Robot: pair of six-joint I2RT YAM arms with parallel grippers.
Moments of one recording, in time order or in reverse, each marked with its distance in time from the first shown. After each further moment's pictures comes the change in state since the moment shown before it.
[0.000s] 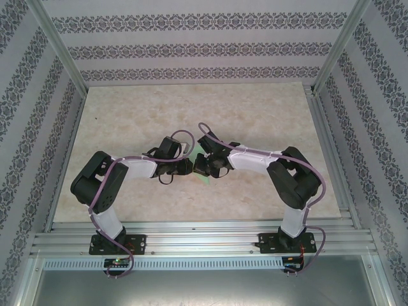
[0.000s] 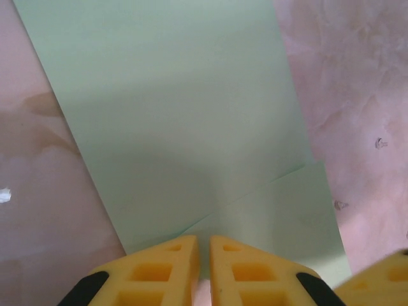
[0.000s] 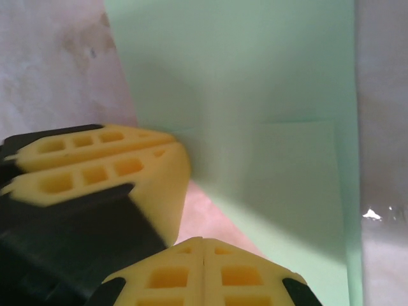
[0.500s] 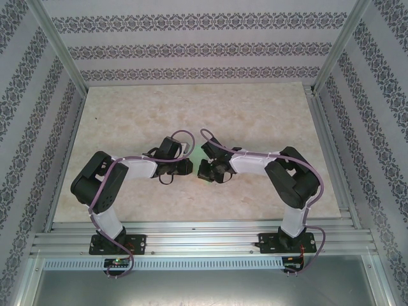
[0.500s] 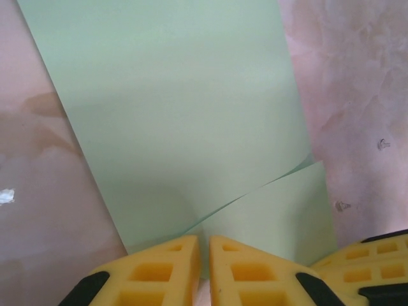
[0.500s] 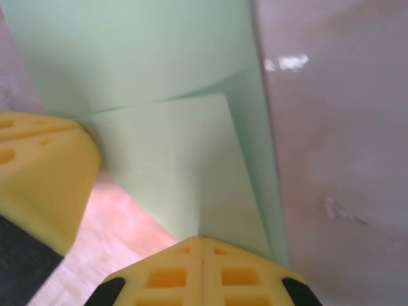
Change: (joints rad) left arm -0.005 0.000 0.000 0.000 -0.014 0.000; right arm -0.009 -0.020 -0.117 0.042 0.008 -0.018
